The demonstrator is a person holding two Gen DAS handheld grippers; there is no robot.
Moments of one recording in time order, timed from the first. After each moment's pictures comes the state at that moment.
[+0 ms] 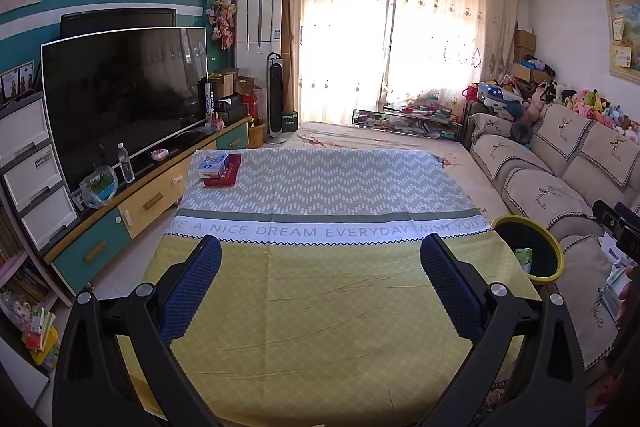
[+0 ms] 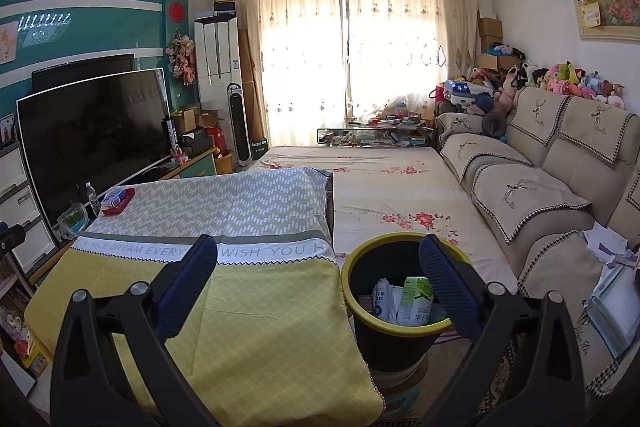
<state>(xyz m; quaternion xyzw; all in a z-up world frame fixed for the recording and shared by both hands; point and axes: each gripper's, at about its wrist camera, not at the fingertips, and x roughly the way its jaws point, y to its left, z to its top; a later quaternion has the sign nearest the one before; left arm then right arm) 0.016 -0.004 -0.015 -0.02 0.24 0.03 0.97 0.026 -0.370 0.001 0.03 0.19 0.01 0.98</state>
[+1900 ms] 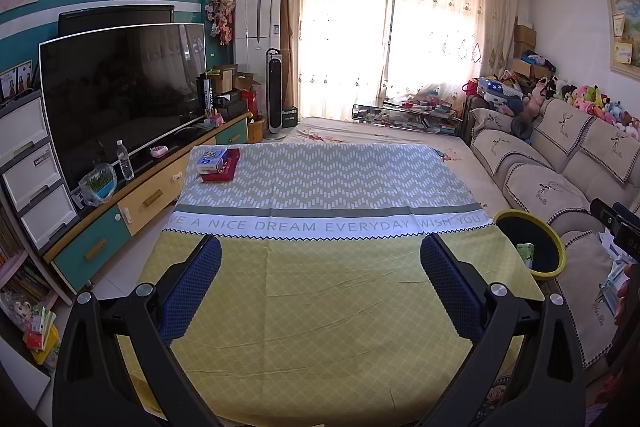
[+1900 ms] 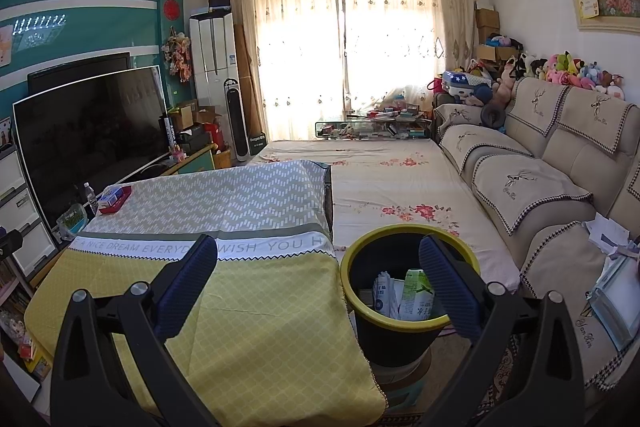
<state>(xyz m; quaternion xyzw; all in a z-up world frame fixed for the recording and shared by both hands) 0.021 -0.003 -0.026 -0.02 0.24 0.03 0.97 0.033 -0.372 -0.014 0.04 0.20 0.01 0.98</state>
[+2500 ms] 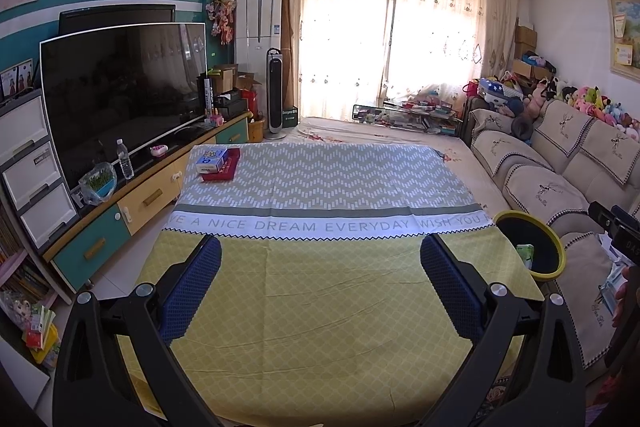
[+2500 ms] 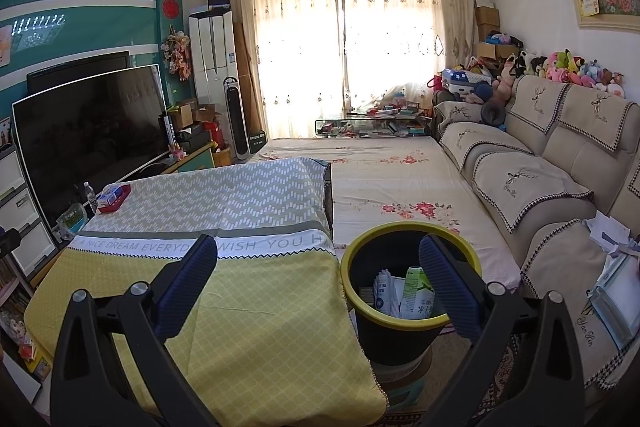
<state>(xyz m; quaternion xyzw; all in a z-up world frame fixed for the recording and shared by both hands) 0.021 -0.003 -0.029 -0.02 0.24 0.03 0.97 0.035 -0.371 -0.019 0.04 0.21 0.01 0.98</state>
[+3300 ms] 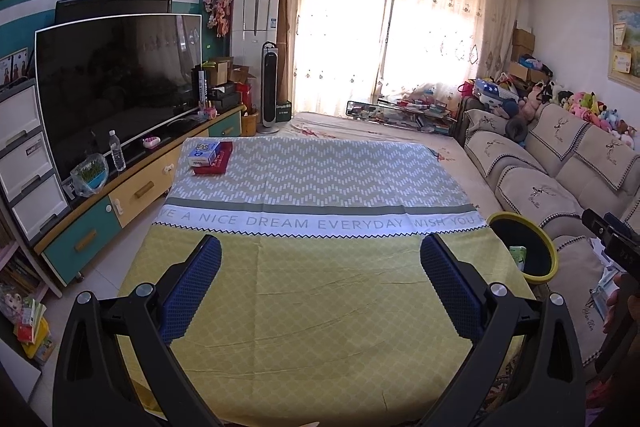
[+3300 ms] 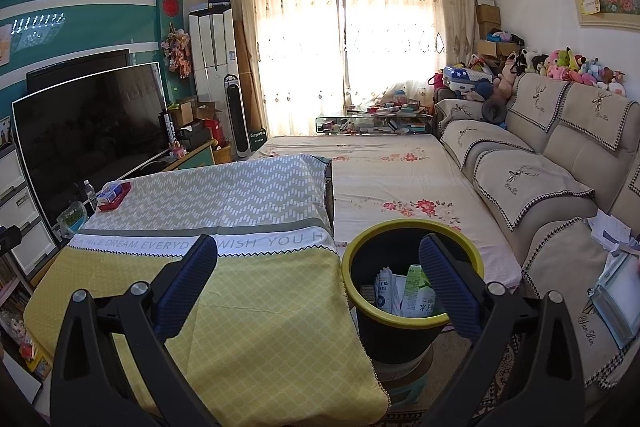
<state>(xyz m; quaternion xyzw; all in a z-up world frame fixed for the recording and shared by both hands) 0.027 -0.002 -0.031 -0.04 0.25 0.01 0.97 0.036 -0.368 -0.026 0.04 0.21 0.01 0.98</state>
